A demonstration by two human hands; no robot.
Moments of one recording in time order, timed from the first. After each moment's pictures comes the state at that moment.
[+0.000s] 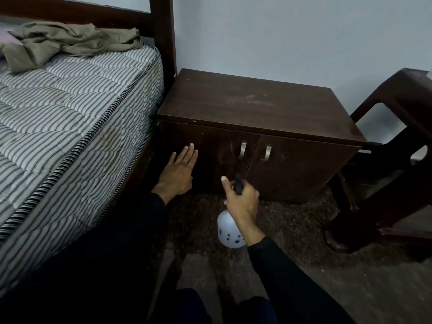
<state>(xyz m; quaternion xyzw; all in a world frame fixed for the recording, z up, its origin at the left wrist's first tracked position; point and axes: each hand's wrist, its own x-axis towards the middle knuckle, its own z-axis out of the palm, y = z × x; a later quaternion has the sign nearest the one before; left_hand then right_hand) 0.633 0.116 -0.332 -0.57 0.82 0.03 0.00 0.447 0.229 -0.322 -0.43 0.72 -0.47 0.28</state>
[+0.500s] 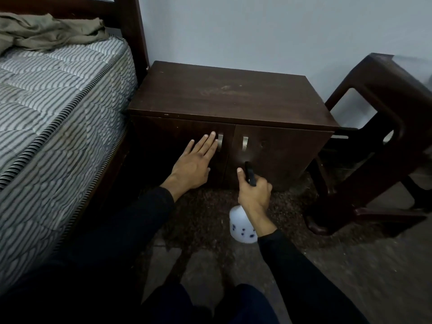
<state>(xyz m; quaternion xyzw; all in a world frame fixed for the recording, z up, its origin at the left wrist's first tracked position) 0.537 0.133 -0.306 -0.46 0.88 -0.06 -0.06 0.371 0.244 -0.320 -0.37 0.75 -0.50 0.20</state>
